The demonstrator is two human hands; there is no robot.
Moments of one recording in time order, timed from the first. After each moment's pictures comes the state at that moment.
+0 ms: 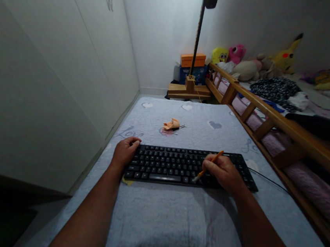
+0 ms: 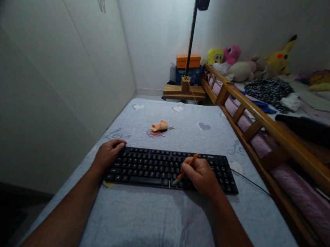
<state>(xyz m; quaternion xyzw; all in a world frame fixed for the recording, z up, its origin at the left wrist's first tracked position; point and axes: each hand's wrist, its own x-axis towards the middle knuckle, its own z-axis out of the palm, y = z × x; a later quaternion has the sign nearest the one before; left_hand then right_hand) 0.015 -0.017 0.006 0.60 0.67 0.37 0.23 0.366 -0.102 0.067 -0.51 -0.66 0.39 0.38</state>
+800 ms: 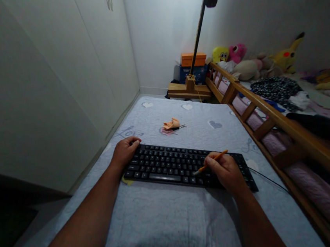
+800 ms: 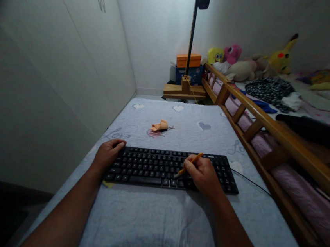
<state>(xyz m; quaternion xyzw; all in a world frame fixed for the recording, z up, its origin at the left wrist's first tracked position) 0.014 -0.016 0.003 0.60 0.67 0.37 0.24 0.372 -0.102 0.061 -0.54 -0.66 0.33 0.40</state>
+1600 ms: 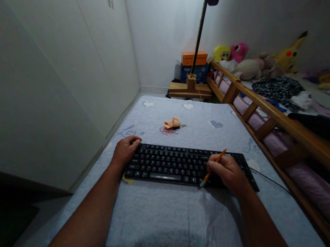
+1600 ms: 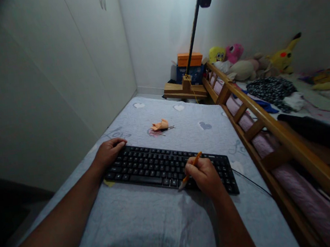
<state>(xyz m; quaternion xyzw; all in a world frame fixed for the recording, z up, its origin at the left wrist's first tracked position) 0.016 -0.018 0.006 0.60 0.67 0.37 0.24 0.376 -0.103 0.064 -0.51 -0.65 0.41 0.37</state>
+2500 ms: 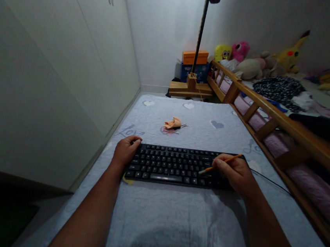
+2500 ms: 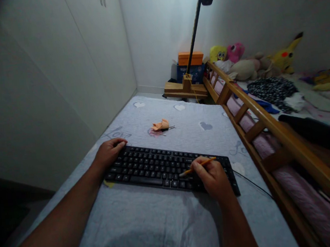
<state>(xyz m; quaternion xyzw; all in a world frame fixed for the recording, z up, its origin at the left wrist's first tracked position) 0.016 -0.017 0.005 0.59 0.67 0.37 0.25 0.391 -0.109 0.066 -0.57 -0.65 0.34 0.38</state>
